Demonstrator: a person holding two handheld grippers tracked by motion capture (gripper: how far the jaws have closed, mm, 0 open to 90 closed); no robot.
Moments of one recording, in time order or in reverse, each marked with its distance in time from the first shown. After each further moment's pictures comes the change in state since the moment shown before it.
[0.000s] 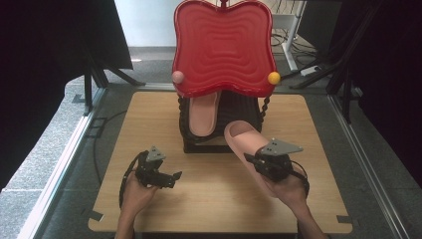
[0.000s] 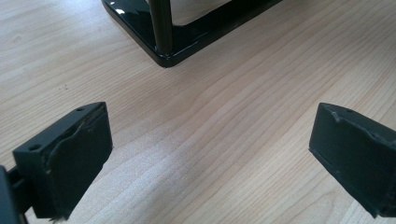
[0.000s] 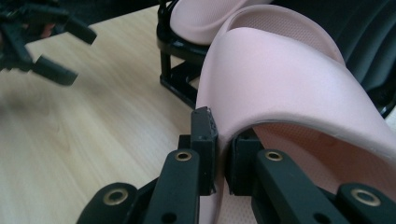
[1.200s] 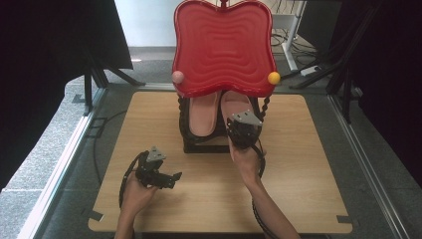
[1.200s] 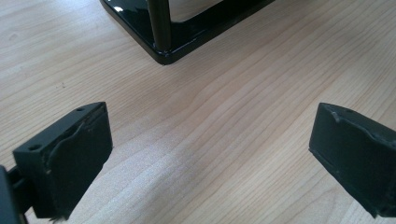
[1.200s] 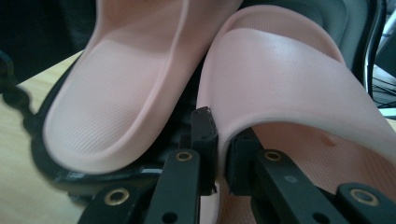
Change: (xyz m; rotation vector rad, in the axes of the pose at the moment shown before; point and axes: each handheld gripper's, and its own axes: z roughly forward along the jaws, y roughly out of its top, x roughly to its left) left arm 0.000 -0.001 0.002 0.010 -0.004 0.007; right arm -0.002 0.058 0.104 -0.094 -0.405 0.203
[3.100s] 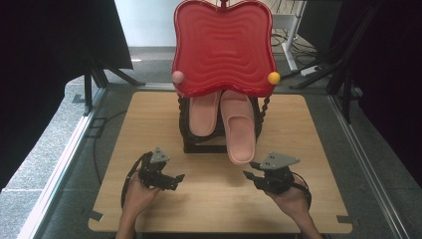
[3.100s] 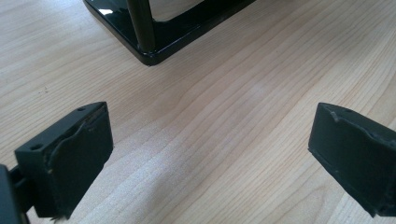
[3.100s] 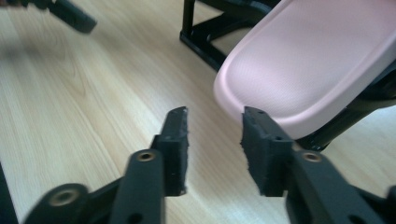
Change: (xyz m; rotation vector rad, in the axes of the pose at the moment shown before) left arm -0.007 0.002 0.003 0.014 -0.022 0.028; right arm -0.050 -0.076 -0.110 0.188 0.459 -0.323
